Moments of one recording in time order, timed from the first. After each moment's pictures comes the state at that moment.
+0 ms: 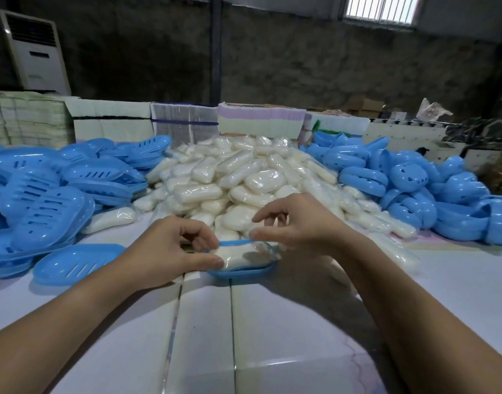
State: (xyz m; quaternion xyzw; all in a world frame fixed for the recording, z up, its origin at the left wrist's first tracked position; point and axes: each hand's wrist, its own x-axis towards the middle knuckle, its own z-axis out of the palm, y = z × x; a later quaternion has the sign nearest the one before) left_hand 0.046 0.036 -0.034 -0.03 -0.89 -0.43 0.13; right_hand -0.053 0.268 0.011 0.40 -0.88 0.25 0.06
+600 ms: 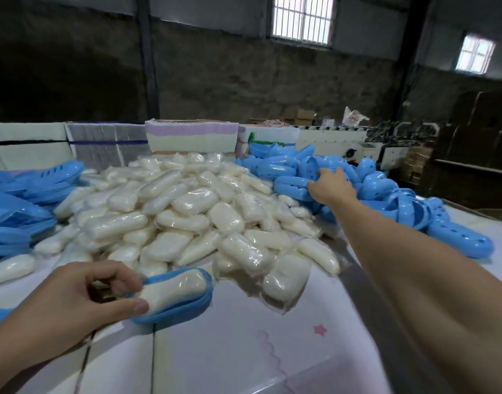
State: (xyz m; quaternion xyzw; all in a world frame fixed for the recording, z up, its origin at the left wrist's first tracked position) left_hand 0.034 0.017 -0.051 -0.07 -0.91 -0.38 0.15; right_hand -0.216 0.414 0.023 -0.11 -0.97 0.17 0.15
